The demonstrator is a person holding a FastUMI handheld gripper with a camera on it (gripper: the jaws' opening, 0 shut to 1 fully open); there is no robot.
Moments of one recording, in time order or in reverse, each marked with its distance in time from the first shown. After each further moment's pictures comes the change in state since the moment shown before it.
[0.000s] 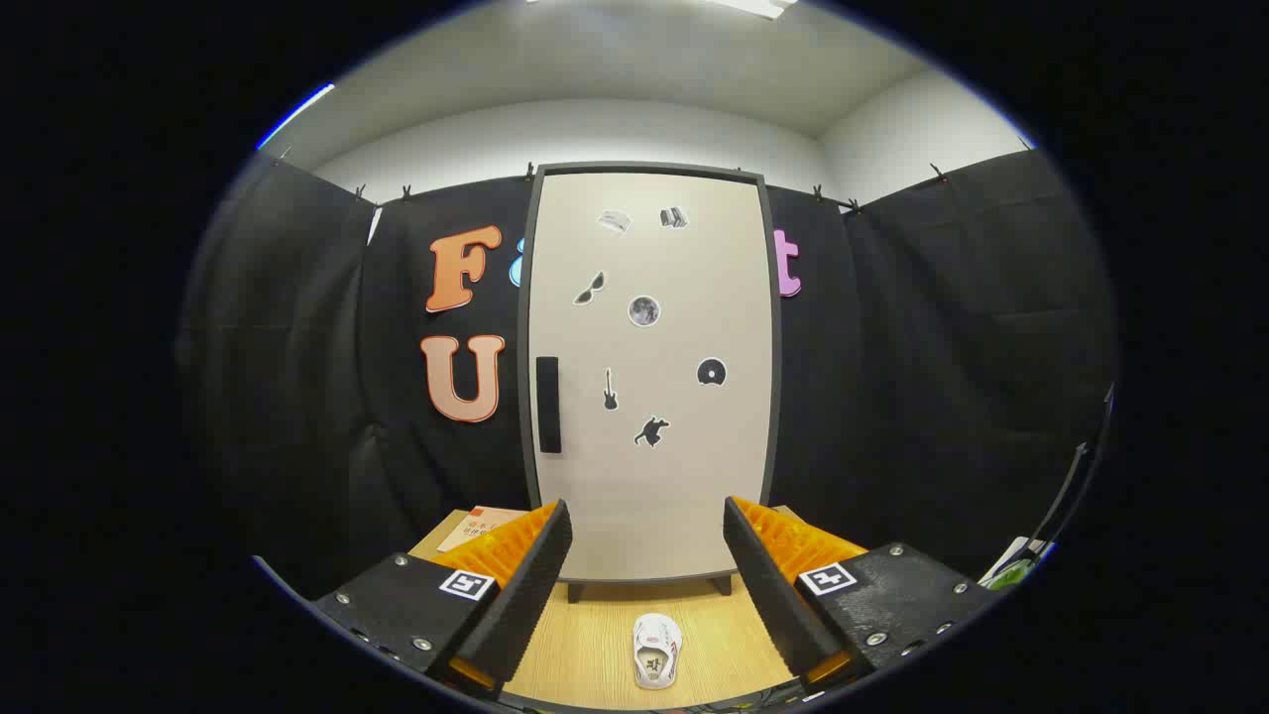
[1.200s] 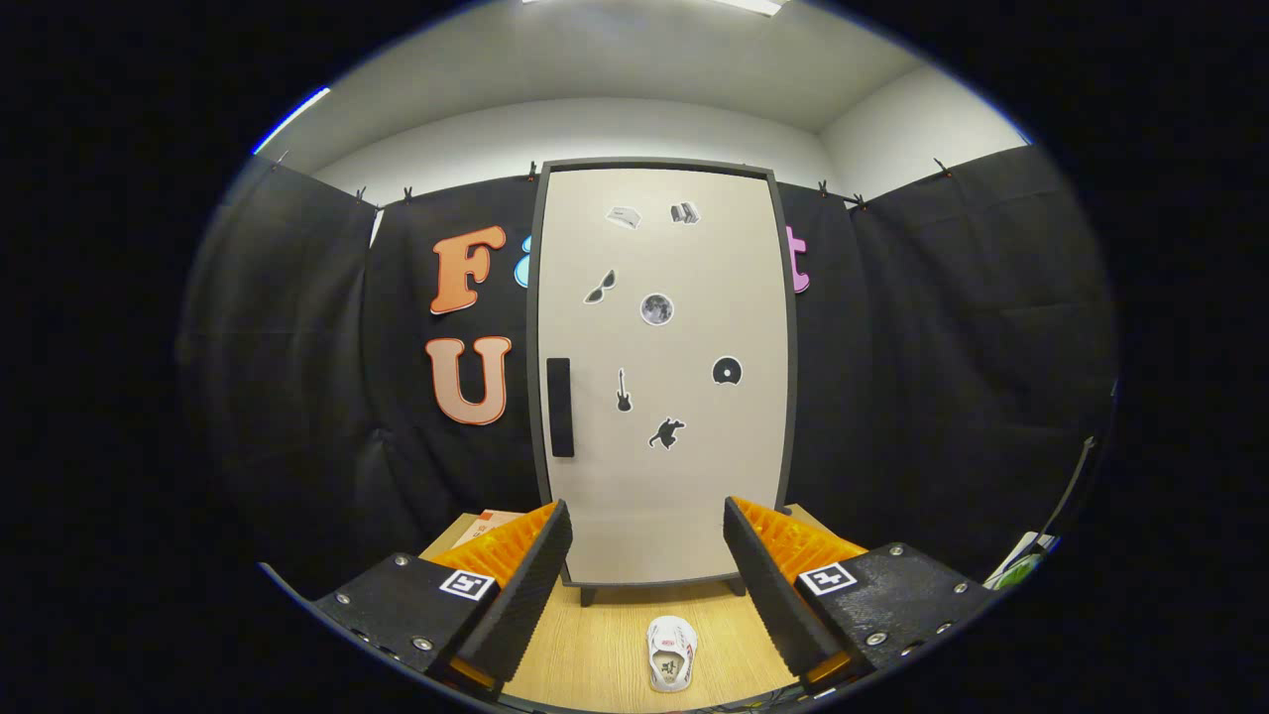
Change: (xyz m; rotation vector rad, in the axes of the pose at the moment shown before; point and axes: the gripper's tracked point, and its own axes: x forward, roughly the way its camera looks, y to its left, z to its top) arm 0.015 0.022 0.002 0.013 0.004 0.023
